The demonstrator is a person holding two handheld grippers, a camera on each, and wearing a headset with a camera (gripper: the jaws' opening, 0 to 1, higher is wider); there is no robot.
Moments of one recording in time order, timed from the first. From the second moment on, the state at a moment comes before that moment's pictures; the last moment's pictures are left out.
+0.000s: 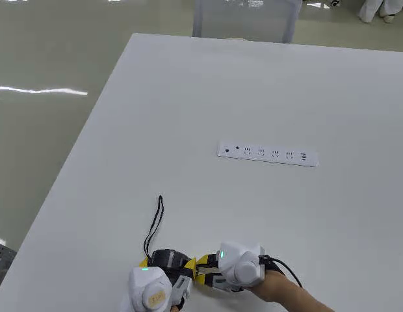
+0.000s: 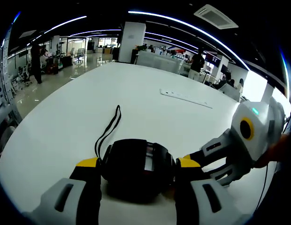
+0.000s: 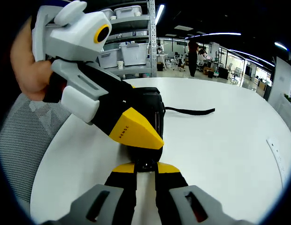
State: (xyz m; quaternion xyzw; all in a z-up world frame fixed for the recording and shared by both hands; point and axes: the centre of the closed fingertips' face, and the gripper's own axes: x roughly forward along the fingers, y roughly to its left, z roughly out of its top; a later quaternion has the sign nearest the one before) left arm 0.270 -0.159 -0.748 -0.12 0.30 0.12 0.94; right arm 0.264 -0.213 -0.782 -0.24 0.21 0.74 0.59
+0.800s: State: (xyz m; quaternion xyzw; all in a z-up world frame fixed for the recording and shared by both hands) left arm 0.272 -0.164 -0.750 -0.05 0.33 0.08 0.94; right arm 0.260 -0.216 -0.784 -0.25 0.23 0.72 0.60
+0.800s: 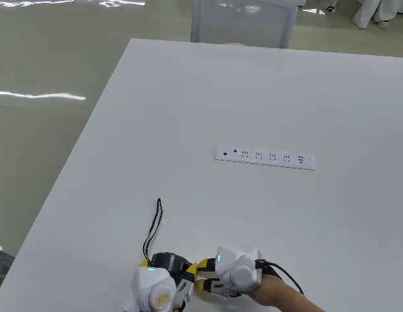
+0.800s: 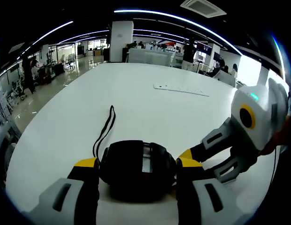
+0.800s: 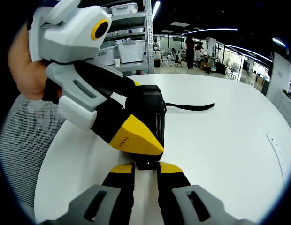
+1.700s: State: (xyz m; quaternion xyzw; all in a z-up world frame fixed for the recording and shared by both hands) left arm 0.261 -0.168 -0.732 -0.04 0.34 0.00 0.94; right arm 0.256 -0.244 -0.762 -0.25 0.24 0.69 0.64
